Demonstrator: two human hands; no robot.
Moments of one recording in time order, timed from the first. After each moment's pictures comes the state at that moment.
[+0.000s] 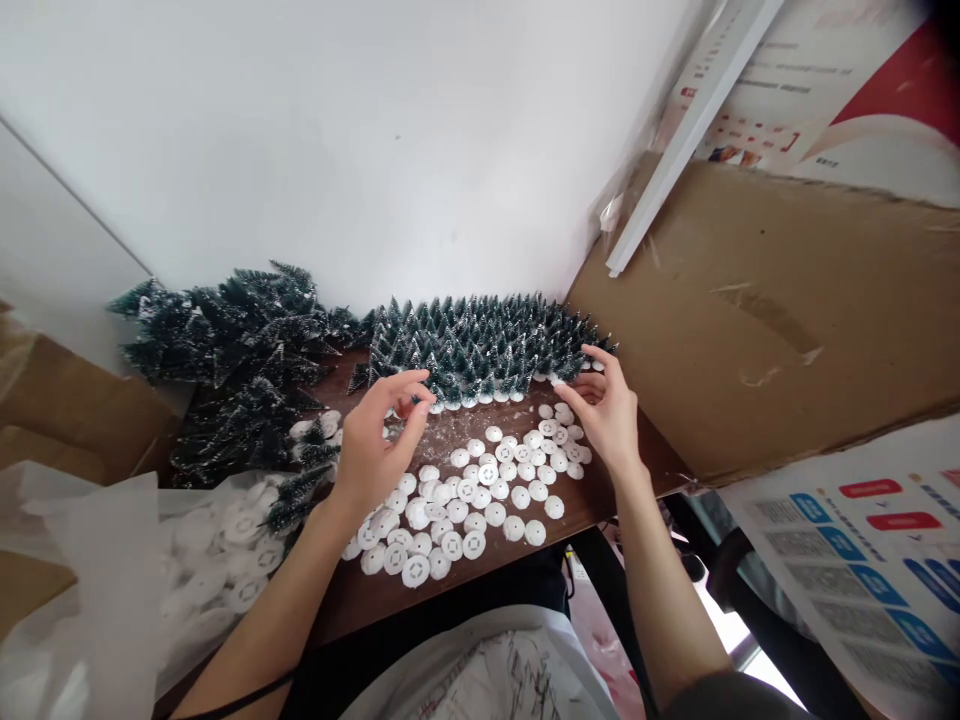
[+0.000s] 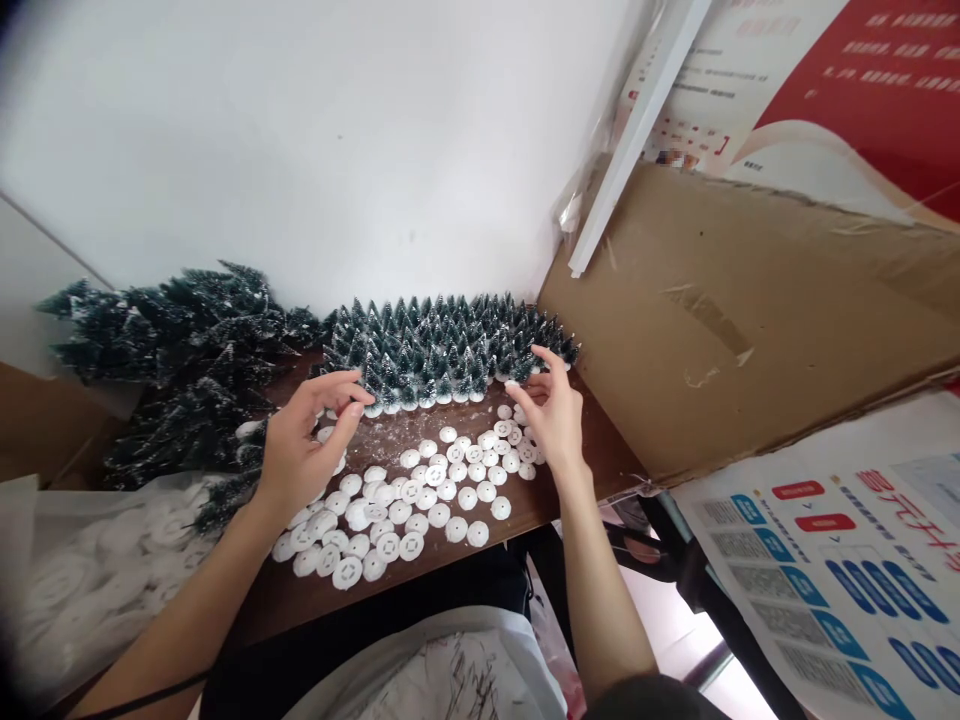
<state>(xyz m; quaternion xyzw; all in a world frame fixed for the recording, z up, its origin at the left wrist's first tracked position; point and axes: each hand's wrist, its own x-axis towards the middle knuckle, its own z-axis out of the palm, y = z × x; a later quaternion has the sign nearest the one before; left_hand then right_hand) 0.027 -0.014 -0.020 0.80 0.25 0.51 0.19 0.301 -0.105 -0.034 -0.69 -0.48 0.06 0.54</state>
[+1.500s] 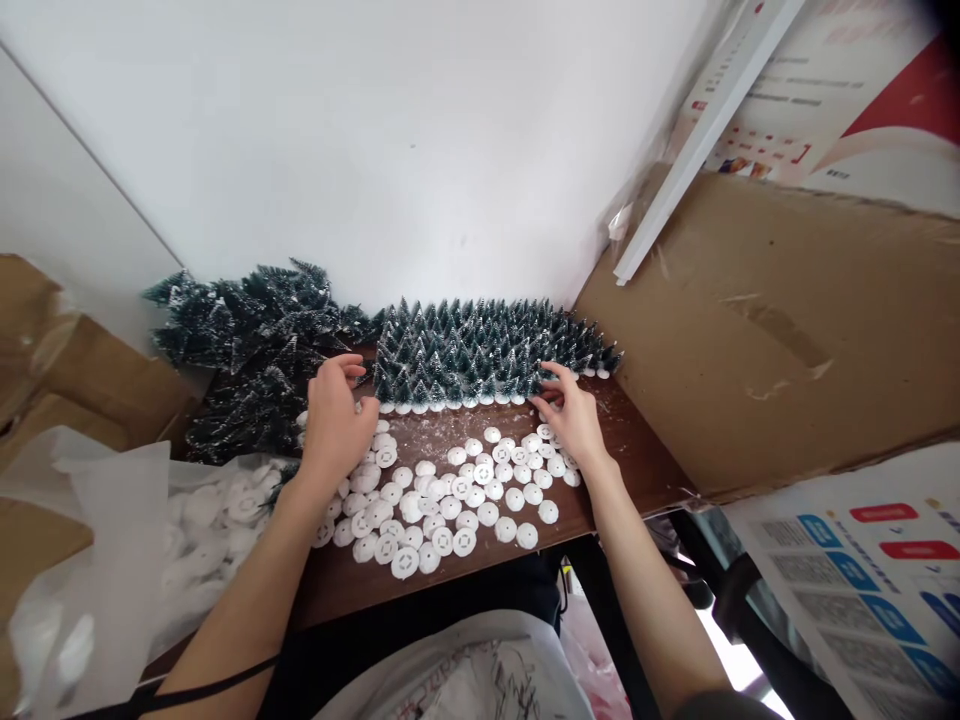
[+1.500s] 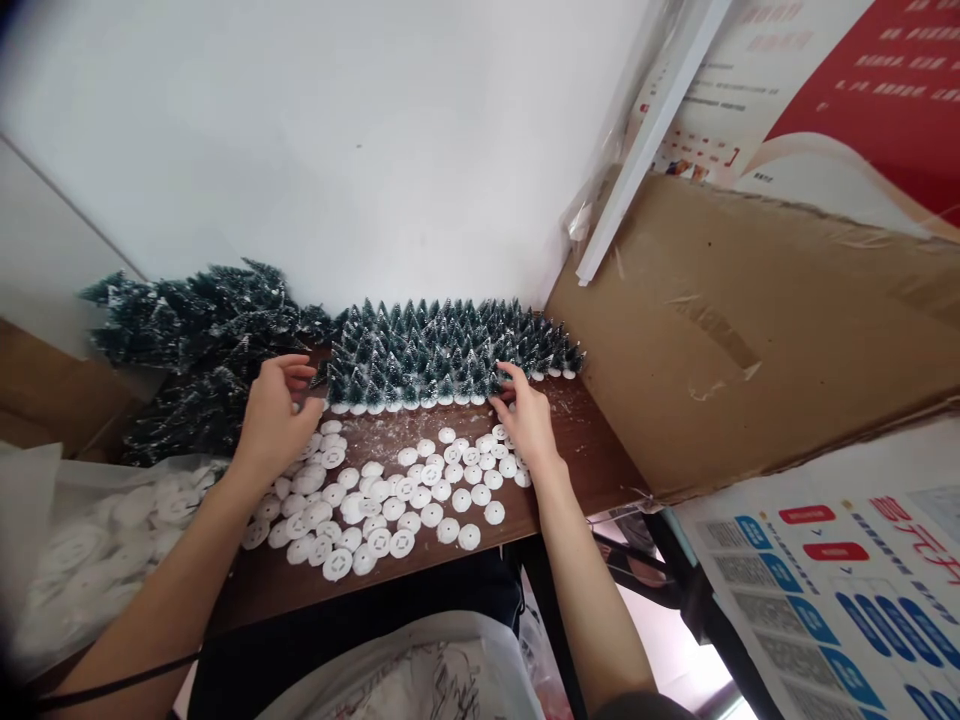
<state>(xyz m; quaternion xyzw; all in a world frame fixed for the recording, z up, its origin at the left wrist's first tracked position) 0.000 0.023 -0.040 0.75 0.53 0.40 0.10 0.302 -0.075 -0.066 -0.68 -0.58 0.07 0.44</state>
